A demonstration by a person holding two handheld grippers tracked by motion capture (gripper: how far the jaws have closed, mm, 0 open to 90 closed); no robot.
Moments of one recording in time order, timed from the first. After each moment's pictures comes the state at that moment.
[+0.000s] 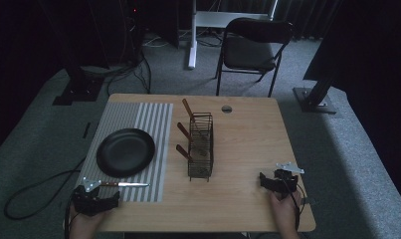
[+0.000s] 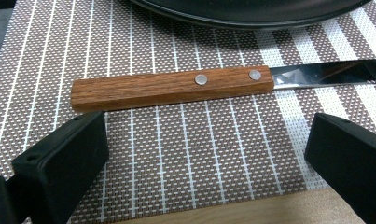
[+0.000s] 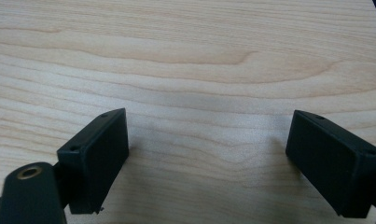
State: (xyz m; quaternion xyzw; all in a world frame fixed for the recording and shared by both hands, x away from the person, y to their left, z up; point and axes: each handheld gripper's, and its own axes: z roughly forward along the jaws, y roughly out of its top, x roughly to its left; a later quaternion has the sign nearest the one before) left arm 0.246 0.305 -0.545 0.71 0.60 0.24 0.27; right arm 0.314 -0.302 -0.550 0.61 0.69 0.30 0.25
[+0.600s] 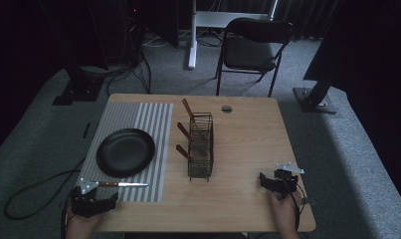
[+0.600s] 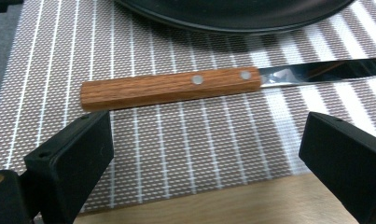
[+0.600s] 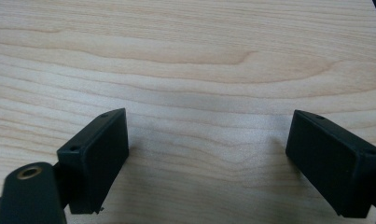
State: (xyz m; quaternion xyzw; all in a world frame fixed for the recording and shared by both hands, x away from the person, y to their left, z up) left arm 0.238 0.306 -0.534 0.72 0.59 0.23 0.29; right arm 0.314 -0.302 -0.550 0.61 0.69 0.30 0.25
